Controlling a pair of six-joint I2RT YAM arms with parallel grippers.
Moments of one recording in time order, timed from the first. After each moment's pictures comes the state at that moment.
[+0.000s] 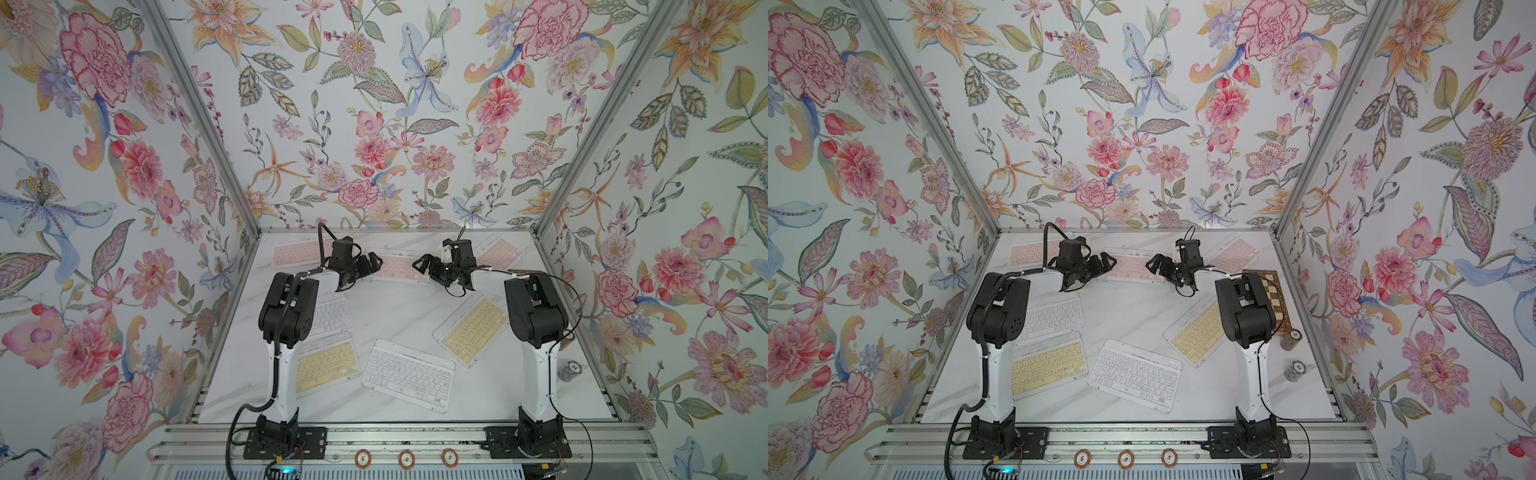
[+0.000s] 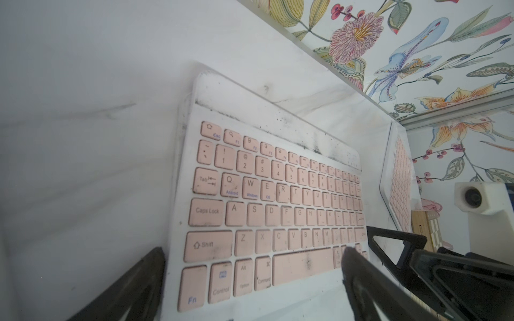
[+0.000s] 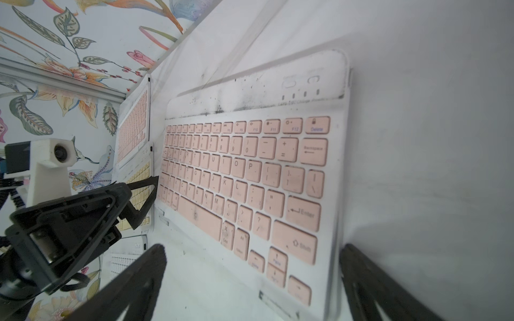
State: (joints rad) left arm -0.28 2.20 1.41 0.11 0.35 -0.62; right arm 0.32 2.18 1.42 0.04 -0.45 0.65
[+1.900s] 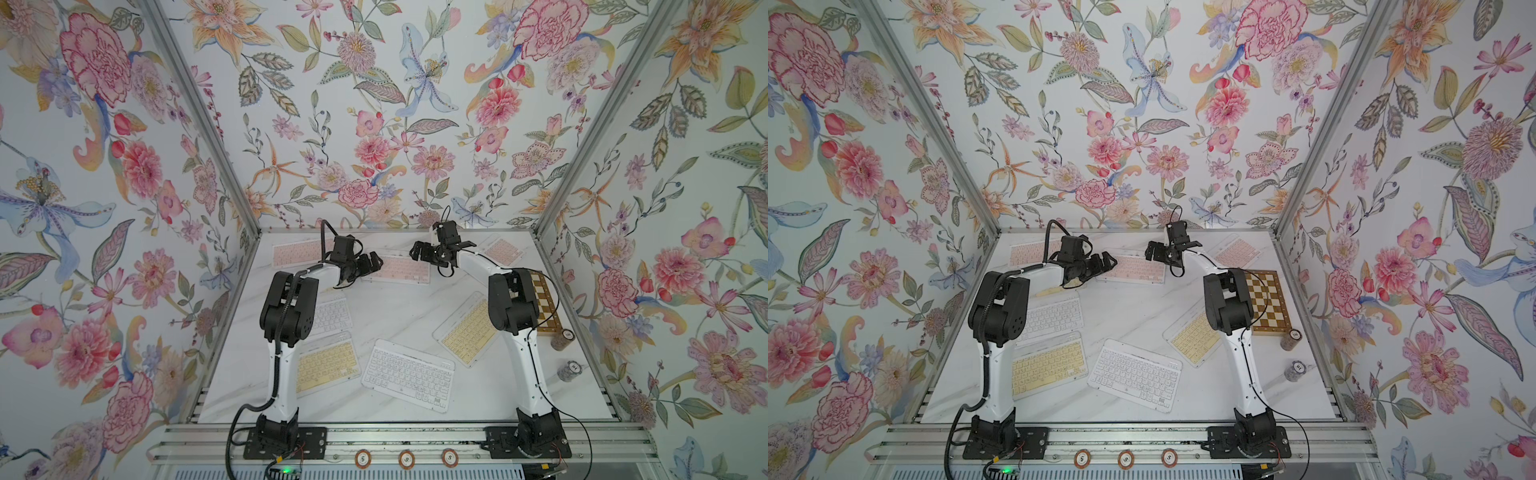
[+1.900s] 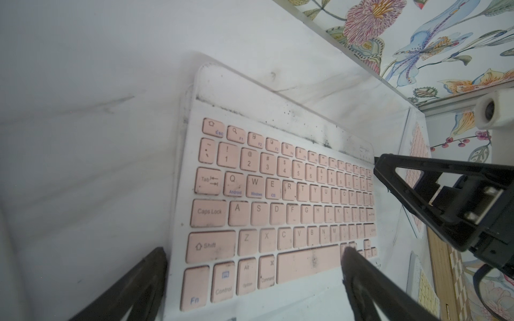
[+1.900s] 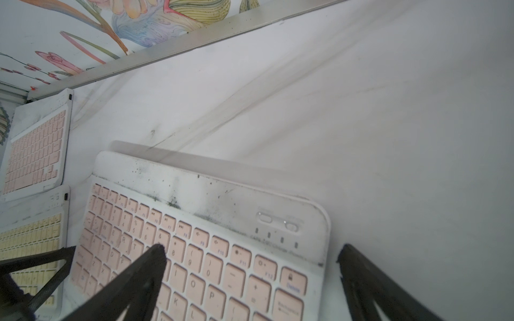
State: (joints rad) left arm -0.27 2.22 1.51 -0.05 0.35 -0.58; right arm 0.34 2.47 2.02 -0.36 -0.22 0.43
